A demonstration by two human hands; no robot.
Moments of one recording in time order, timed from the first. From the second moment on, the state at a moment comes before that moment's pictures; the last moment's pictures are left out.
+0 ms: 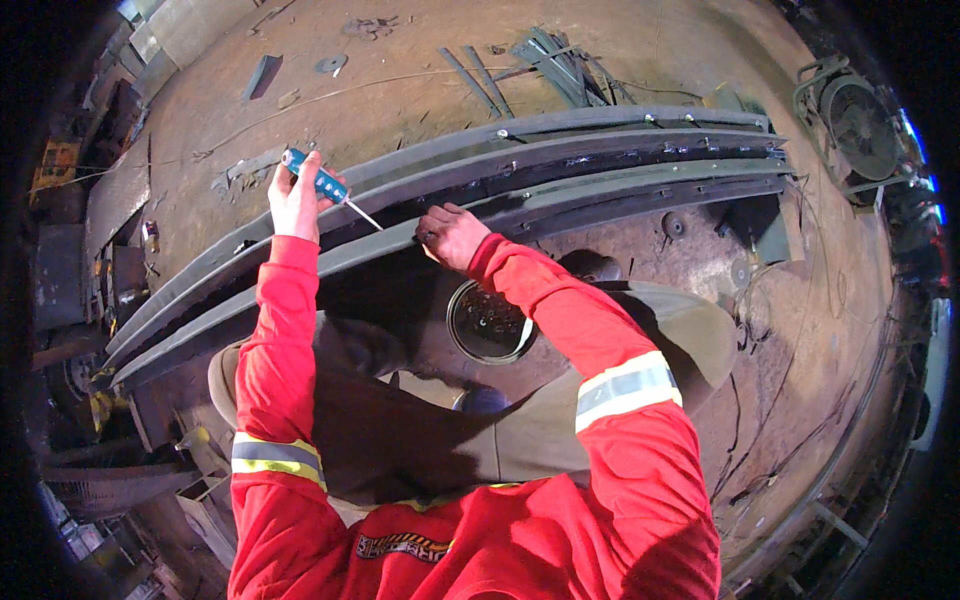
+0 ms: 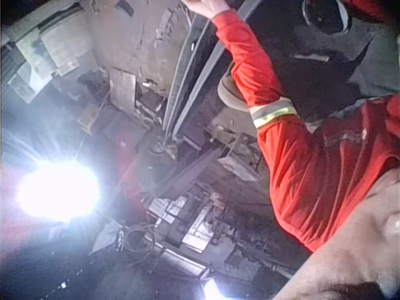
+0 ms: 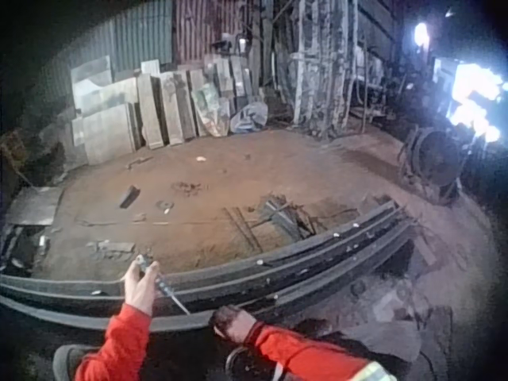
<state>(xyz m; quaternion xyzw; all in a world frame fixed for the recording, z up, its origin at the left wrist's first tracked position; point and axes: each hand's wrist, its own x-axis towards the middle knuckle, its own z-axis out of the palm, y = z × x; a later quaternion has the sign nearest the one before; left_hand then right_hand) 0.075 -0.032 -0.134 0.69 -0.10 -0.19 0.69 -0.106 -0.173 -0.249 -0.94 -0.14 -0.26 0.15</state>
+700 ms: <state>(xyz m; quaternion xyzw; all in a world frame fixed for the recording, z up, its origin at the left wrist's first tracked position) 0.083 -0.030 -0.129 0.67 -0.08 -0.17 0.72 -0.159 -0.227 -0.251 -0.96 -0.03 -0.26 0.12</state>
